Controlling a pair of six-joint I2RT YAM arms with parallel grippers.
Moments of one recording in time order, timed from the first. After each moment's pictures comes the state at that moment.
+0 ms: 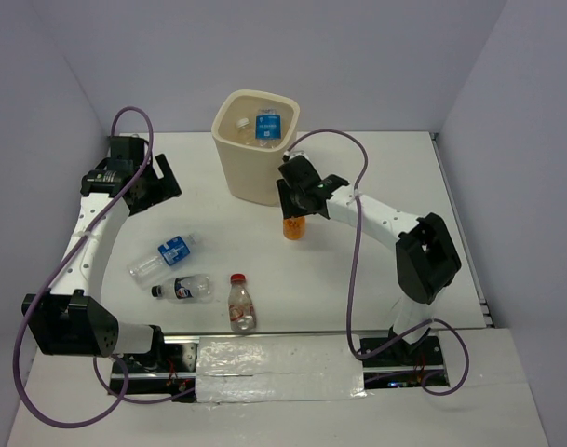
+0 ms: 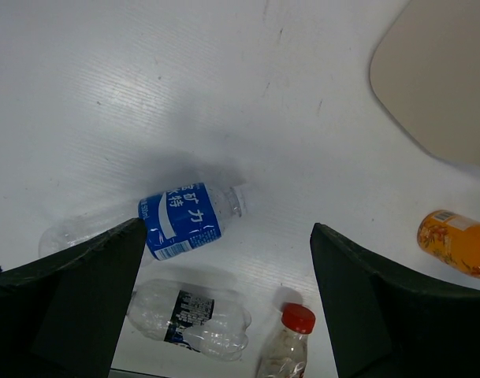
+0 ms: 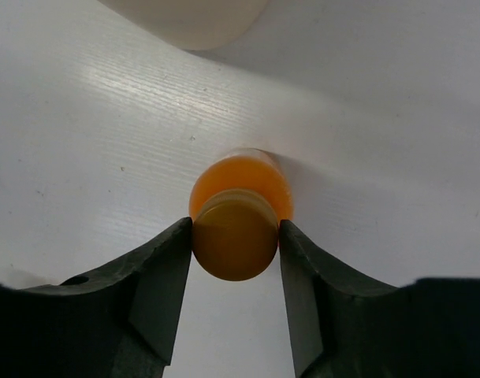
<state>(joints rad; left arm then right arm) -0.02 1.34 1.35 -0.89 -0.10 -0.46 0.67 1.76 1.39 -0.52 0.23 0.35</state>
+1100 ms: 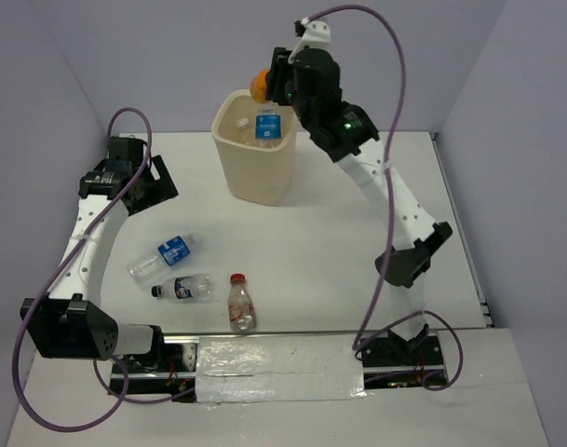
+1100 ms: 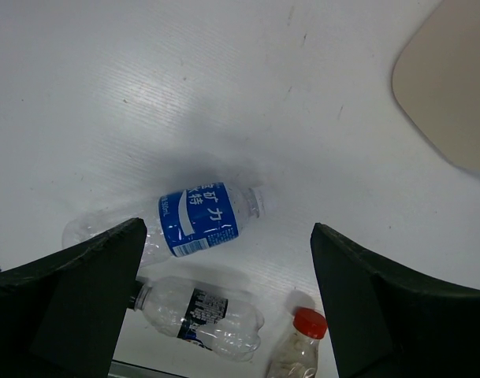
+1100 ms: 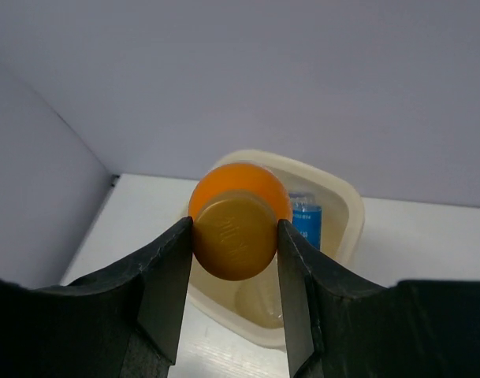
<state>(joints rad) -0.02 1.33 1.35 -0.90 -0.16 -0.45 0.68 1.91 2.45 -0.57 0.41 0.27</state>
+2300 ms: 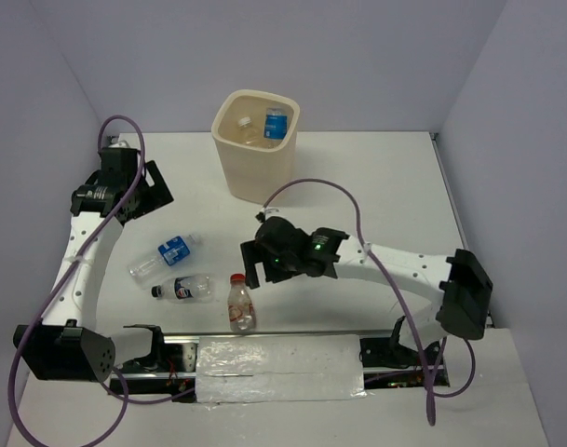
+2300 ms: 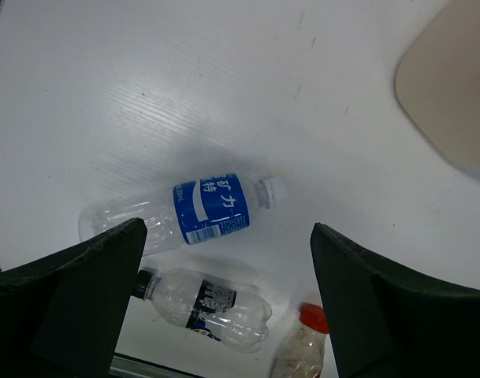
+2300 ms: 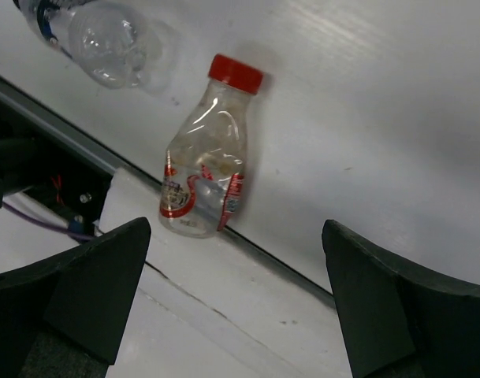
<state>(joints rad) -0.02 1.22 1.30 -0.91 -0.19 -0.46 1.08 1.45 1.16 -0.60 0.08 0.73</state>
